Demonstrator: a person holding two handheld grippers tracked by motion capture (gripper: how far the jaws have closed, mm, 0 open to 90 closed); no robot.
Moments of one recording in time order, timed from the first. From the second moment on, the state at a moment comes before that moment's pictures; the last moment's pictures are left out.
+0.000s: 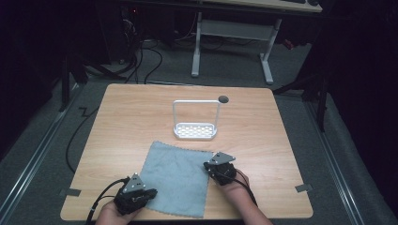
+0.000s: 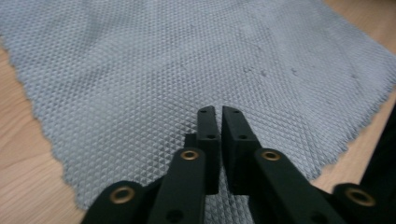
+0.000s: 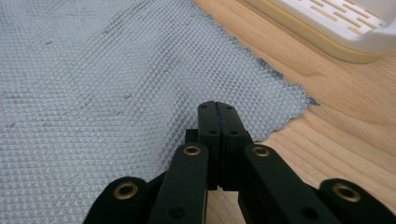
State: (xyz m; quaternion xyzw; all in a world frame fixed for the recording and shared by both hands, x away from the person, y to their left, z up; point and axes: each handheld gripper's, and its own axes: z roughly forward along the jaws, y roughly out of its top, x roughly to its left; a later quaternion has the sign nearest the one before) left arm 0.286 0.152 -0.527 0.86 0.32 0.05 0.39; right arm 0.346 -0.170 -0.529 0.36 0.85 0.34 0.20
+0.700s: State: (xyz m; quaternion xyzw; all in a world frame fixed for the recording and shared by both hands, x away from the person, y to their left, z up) left arm 0.321 0.140 -0.526 0.85 0.35 0.06 0.38; right arm 0.293 -0.182 -0.527 0.35 0.85 0.34 0.19
